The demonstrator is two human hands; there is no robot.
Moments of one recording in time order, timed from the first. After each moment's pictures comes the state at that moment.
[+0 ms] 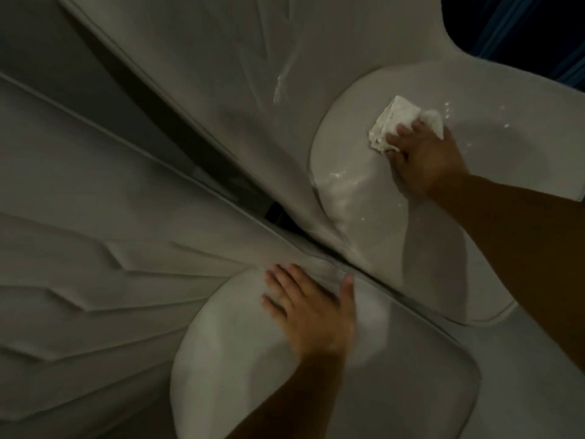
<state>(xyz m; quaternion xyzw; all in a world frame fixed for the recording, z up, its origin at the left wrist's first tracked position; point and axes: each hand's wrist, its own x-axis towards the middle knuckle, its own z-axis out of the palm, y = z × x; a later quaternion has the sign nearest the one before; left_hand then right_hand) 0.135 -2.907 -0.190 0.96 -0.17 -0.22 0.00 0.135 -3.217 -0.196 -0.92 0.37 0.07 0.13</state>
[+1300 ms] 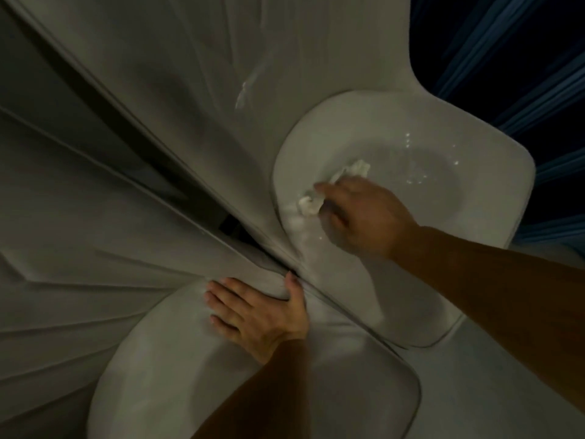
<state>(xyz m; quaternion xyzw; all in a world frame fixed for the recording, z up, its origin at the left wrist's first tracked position) 0.131 -2.947 -0.209 0.99 0.02 -0.10 0.11 0.121 -3.163 -0.150 -0.98 0.14 -0.02 0.17</state>
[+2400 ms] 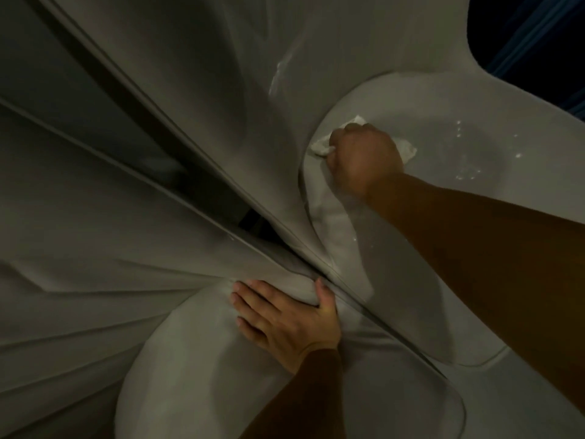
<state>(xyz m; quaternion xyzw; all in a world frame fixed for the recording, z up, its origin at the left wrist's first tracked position) 0.132 -2.943 -0.235 0.99 -0.01 -0.02 0.12 0.231 -3.177 -0.178 -0.96 0.27 0.00 0.06</state>
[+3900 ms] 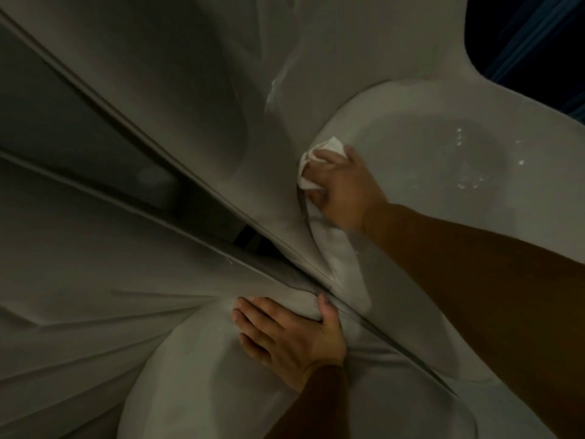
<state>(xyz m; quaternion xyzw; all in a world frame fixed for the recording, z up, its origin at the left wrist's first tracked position) 0.133 -2.942 -0.236 0.99 -0.01 -0.05 0.10 0.228 -3.160 -0.205 -0.97 0.16 0.02 0.18</state>
